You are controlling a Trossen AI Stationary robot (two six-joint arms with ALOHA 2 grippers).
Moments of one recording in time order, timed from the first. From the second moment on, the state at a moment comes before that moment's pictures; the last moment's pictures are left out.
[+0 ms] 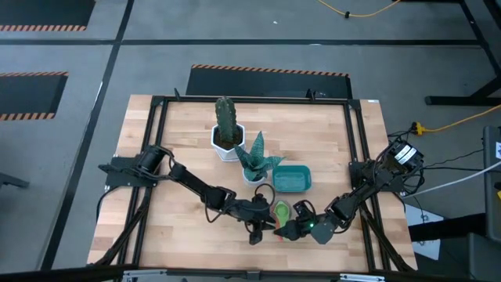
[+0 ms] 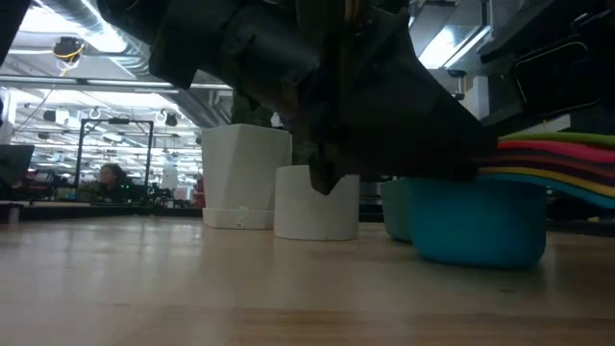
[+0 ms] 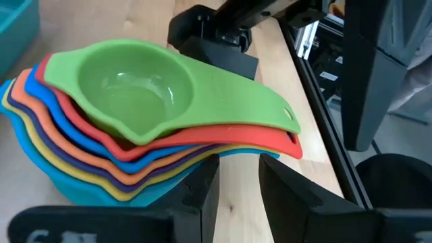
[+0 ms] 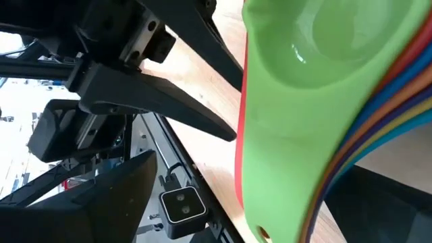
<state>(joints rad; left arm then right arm) -0.37 2.11 1.18 0.50 -0.10 -0.52 0.76 1.74 0.69 0.47 0.50 1.76</state>
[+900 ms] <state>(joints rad) -0.37 2.11 1.18 0.40 -0.11 -0.52 0.73 1.74 0.69 0.44 0.50 1.75</state>
